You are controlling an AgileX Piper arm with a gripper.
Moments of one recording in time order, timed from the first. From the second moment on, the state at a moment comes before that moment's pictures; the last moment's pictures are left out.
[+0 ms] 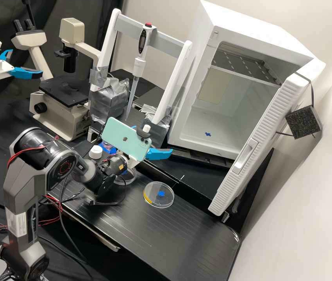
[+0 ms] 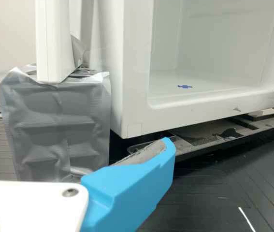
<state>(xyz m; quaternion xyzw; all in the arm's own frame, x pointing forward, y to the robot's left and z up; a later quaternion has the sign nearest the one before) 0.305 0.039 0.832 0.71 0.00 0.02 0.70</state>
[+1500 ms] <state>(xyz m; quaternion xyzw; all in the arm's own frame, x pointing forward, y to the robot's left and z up) 0.303 0.218 0.878 0.65 0.11 0.16 0.73</state>
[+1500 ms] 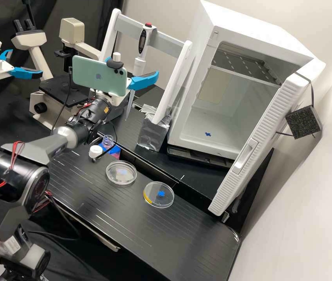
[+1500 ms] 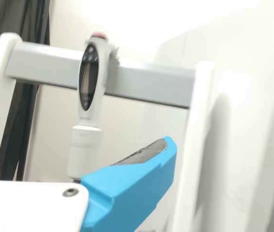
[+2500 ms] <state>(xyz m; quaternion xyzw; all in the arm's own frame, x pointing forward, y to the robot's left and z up) 0.358 0.232 0.886 0.66 0.09 0.12 0.74</state>
